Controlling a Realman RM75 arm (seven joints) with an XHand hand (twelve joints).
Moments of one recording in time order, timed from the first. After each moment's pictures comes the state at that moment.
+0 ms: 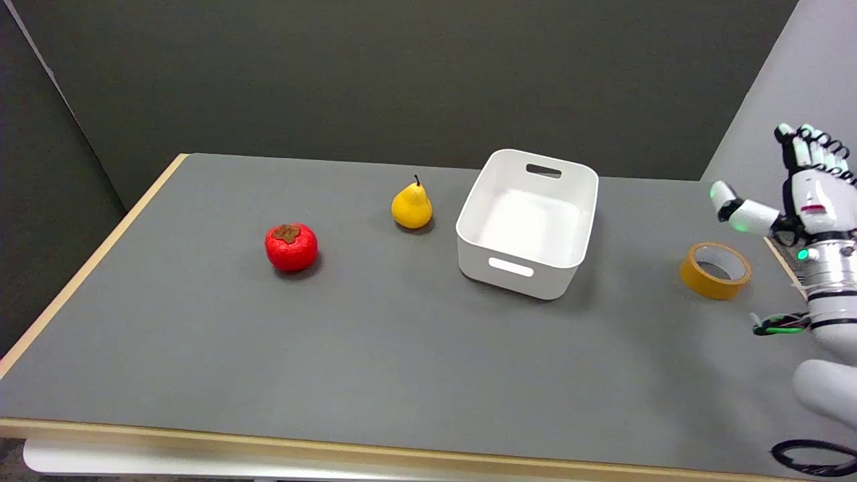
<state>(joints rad) -0.17 -0.79 -1.54 0.93 1.05 0.94 0.25</state>
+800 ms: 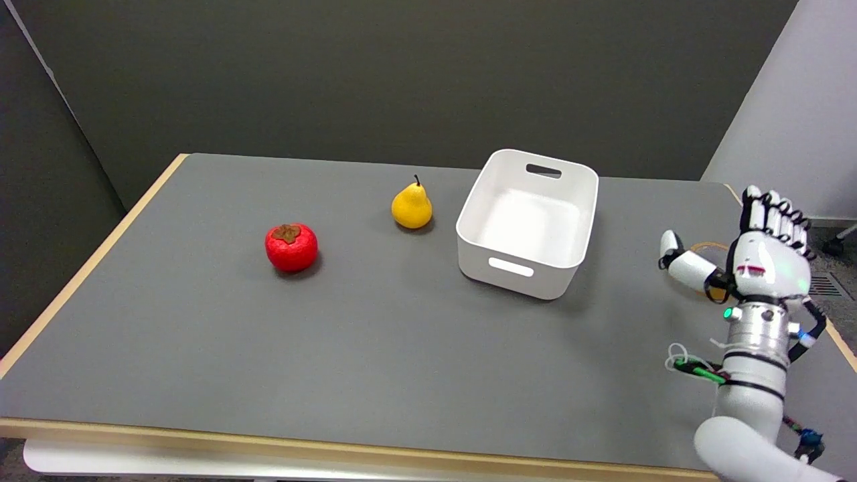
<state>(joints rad) -0.29 -0.97 -1.84 1.40 1.57 1.28 -0.49</state>
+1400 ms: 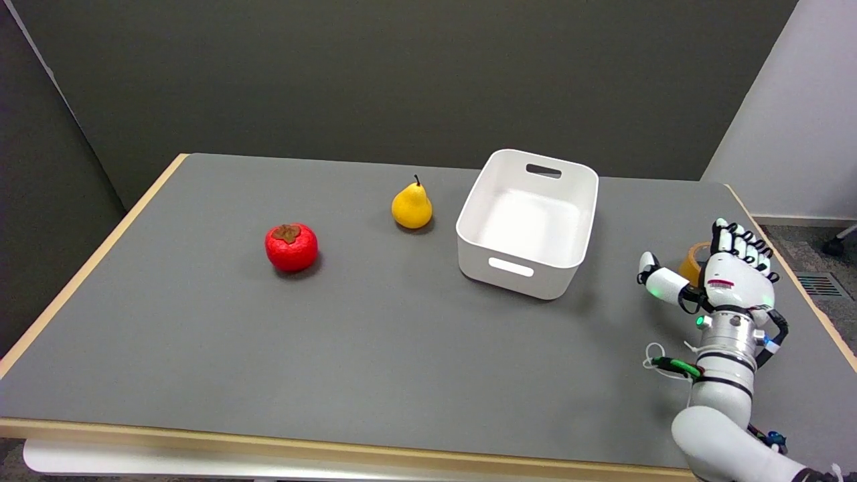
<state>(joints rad) -0.20 -1.00 -1.92 1.35 1.75 1.22 -0.60</state>
